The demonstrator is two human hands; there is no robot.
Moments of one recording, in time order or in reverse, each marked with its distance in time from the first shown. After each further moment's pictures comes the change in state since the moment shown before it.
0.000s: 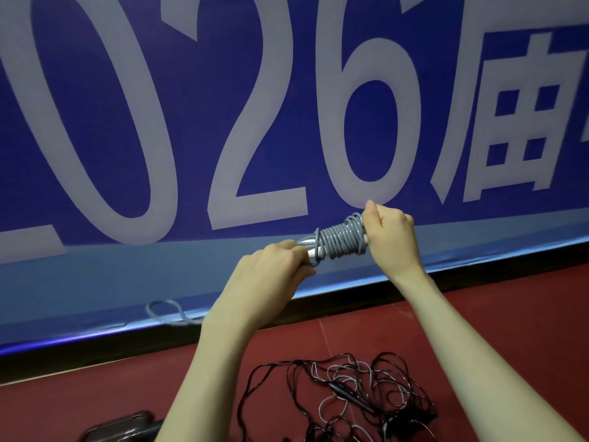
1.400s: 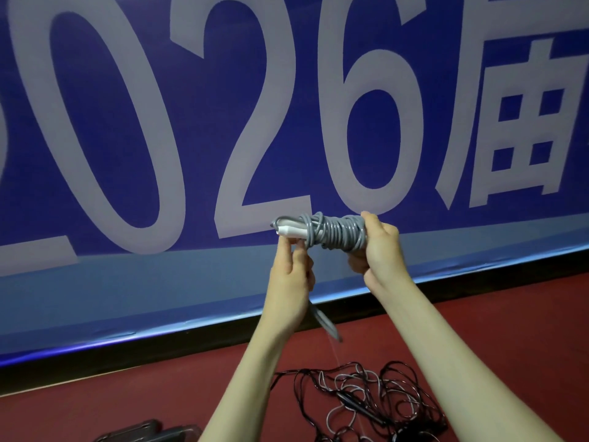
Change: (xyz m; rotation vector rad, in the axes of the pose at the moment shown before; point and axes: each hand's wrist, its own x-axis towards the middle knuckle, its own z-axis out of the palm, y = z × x) left_hand 0.012 0.020 0.040 -1.218 0.324 -0.285; right_hand -0.004 -0.022 0.018 0.764 -0.021 0.581
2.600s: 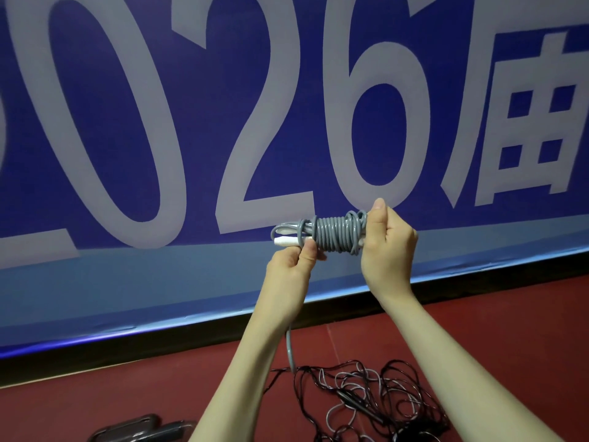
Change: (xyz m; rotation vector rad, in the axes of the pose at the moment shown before) left_hand 0.005 -0.003 -0.011 0.239 -0.045 -0.073; right_hand -0.014 0.007 0.003 -0.375 0.182 -0.723
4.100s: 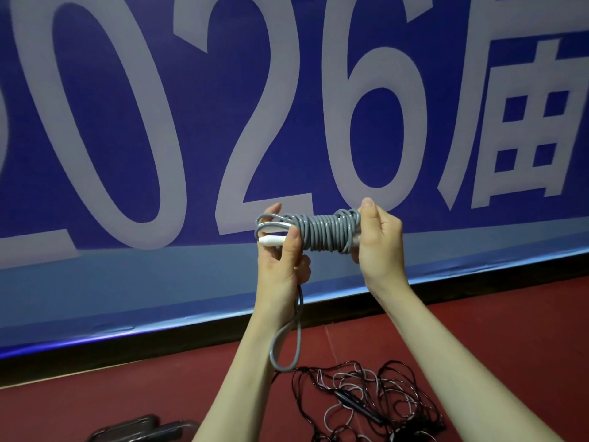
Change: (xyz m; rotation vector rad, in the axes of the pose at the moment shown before) left_hand 0.001 0.008 0.005 -0.716 0.075 0.117; right_hand 0.005 -0.009 0.001 0.208 -0.183 0.252
